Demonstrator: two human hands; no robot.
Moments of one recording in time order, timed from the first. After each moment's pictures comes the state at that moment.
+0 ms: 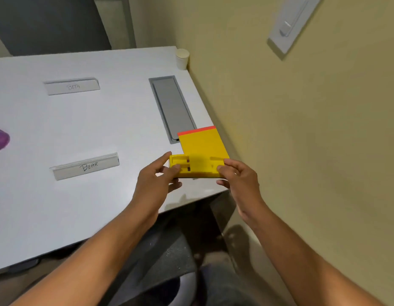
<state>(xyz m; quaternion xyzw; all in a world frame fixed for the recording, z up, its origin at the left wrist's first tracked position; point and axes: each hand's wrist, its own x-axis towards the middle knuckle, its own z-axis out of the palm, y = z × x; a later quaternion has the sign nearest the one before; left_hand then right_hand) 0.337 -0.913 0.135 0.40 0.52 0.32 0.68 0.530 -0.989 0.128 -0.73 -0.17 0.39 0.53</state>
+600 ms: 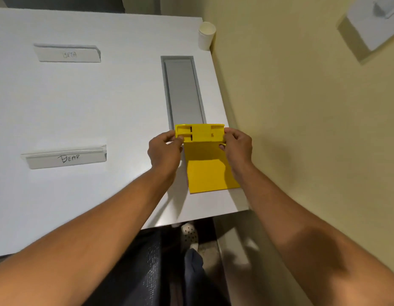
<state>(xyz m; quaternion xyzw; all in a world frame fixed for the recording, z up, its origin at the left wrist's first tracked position) 0.447 -0.776 0.008 0.34 0.64 0.39 0.56 0.624 -0.799 0.017 -0.77 -0.22 0.38 0.47</state>
